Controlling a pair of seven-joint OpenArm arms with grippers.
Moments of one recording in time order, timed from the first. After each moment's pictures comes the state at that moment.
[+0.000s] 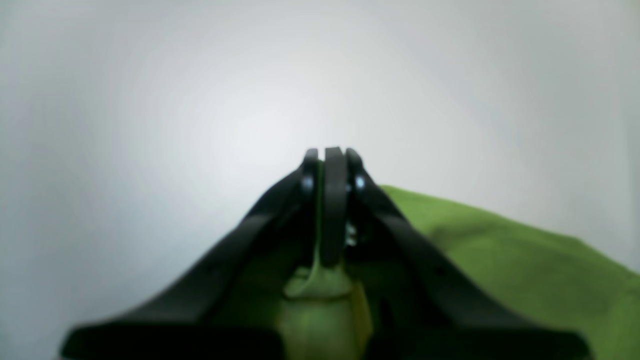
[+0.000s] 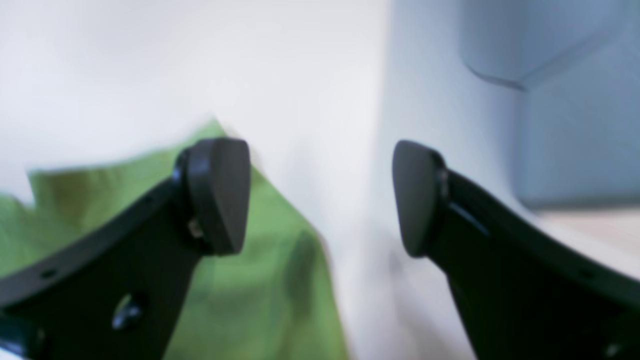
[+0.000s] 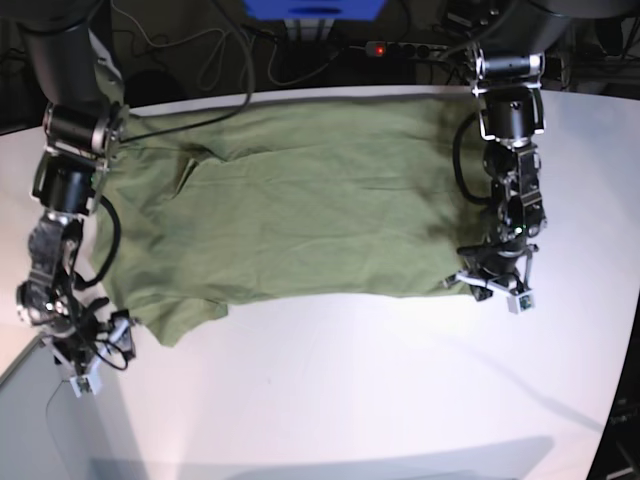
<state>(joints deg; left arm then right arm) -13.3 -13.7 -9.9 61.1 -23.3 -5.1 23.5 32.0 16.3 16.4 51.9 -3.3 34.9 -33.4</state>
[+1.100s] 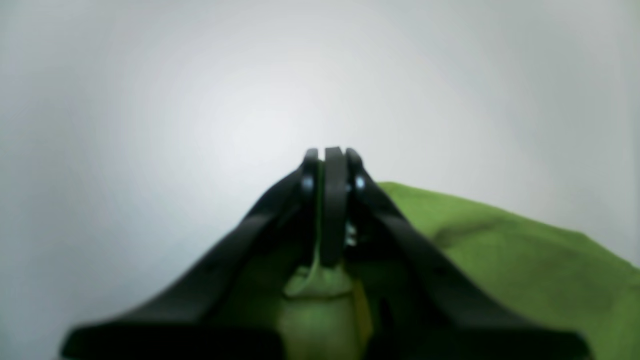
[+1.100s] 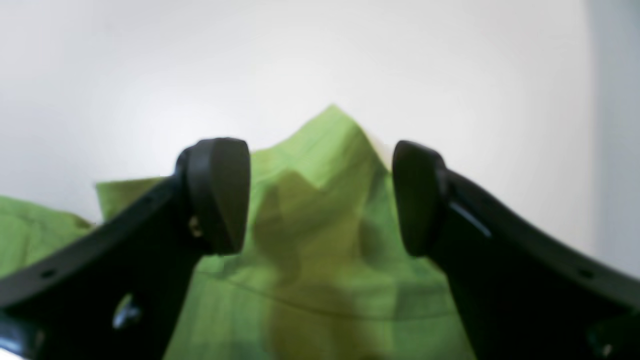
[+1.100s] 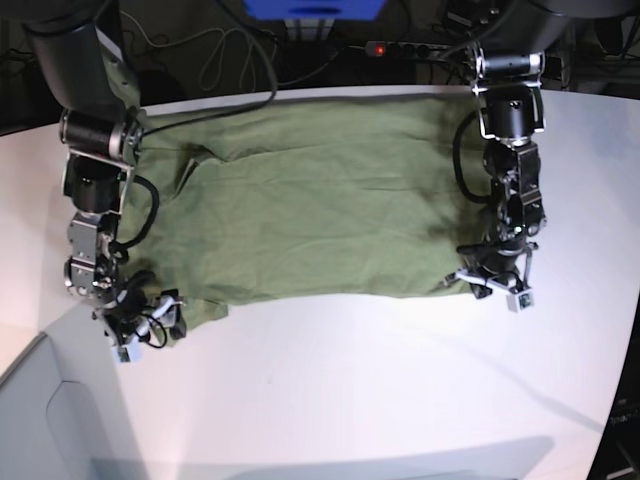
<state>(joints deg) -13.0 -13.7 -9.8 60.7 -23.3 -5.0 23.3 31.6 12.3 15.4 35.2 -4.1 34.7 -14.6</state>
